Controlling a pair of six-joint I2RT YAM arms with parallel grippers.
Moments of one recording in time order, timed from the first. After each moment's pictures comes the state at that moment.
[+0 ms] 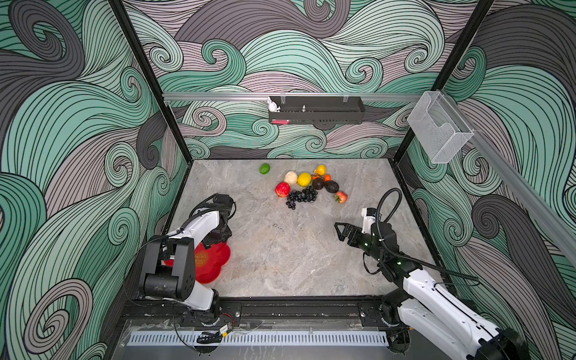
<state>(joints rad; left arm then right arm) -0.10 1.50 0.90 -0.92 -0.37 -0.75 0.42 0.80 0.35 -0.05 -0.07 0.64</state>
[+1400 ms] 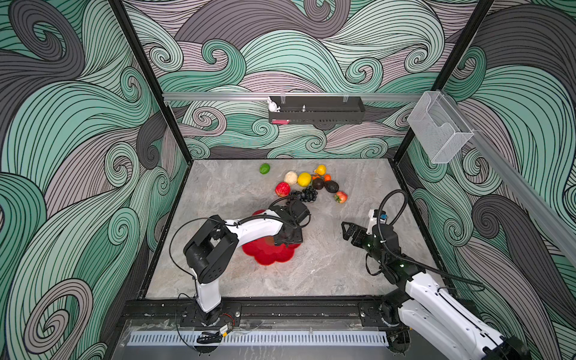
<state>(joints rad) -0.86 1.84 1.27 -0.73 -0.05 -0.91 0.42 0.73 0.35 -0.15 0.11 0.64</state>
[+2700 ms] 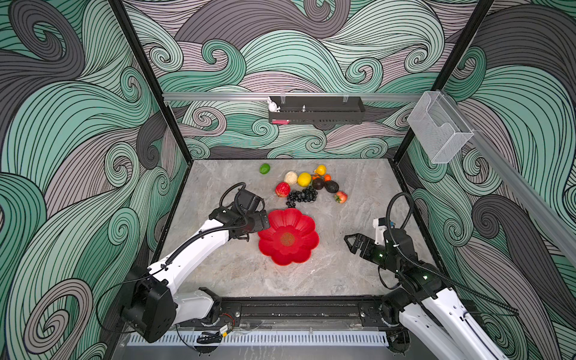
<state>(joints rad) -0.50 1.27 0.96 -0.78 -0.09 -0.74 0.42 0.53 0.51 -0.67 -0.12 0.74</state>
